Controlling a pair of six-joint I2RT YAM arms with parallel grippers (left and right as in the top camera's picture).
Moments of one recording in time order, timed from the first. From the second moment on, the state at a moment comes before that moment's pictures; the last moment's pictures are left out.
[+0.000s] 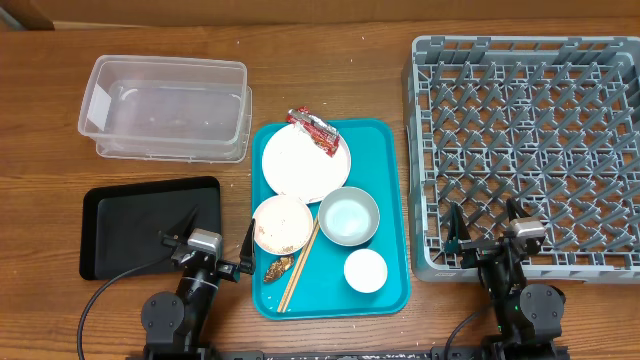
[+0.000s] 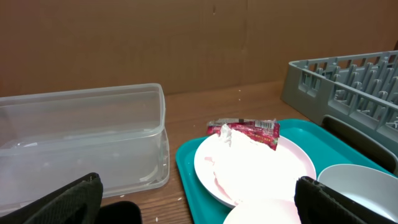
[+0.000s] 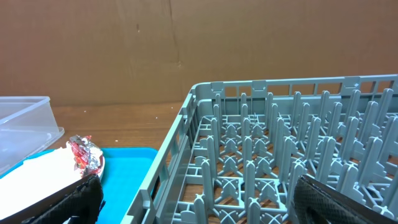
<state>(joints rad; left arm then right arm) -0.01 0.01 0.01 -0.05 0.25 0.03 0.09 0.01 0.02 -0.04 -0.04 0.10</state>
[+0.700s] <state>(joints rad) -0.01 0.01 0.01 -0.05 0.25 -0.06 0.09 0.01 0.02 -0.02 -0.05 0.15</state>
